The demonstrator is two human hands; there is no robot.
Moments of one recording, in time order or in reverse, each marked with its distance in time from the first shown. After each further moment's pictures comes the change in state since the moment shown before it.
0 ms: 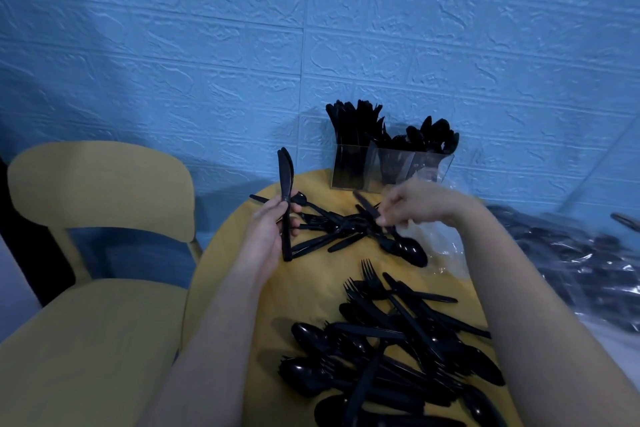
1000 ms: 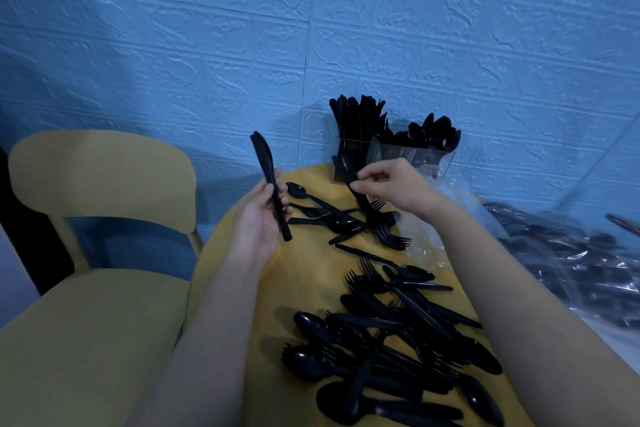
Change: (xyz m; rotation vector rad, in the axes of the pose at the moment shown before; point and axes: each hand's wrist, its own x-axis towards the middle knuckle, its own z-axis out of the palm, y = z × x) left_hand 0.007 0.003 -0.013 -0.303 -0.044 0.068; right_hand 0.012 -0.023 0.019 0.271 0.322 -0.210
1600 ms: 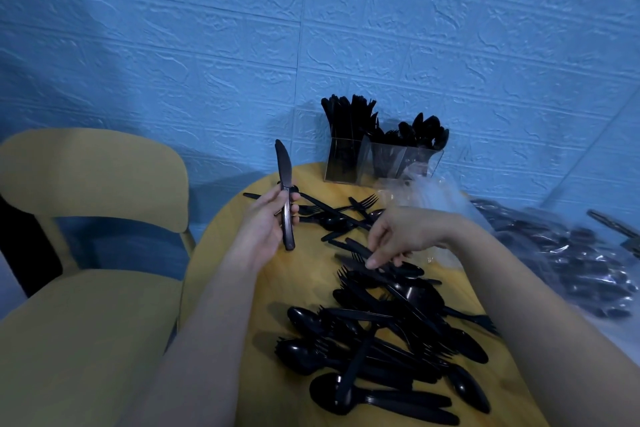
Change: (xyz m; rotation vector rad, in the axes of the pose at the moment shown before) left_hand -0.003 -0.008 0.005 0.187 -0.039 -0.144; right_hand -0.045 0.000 -0.006 -0.265 -0.626 0.218
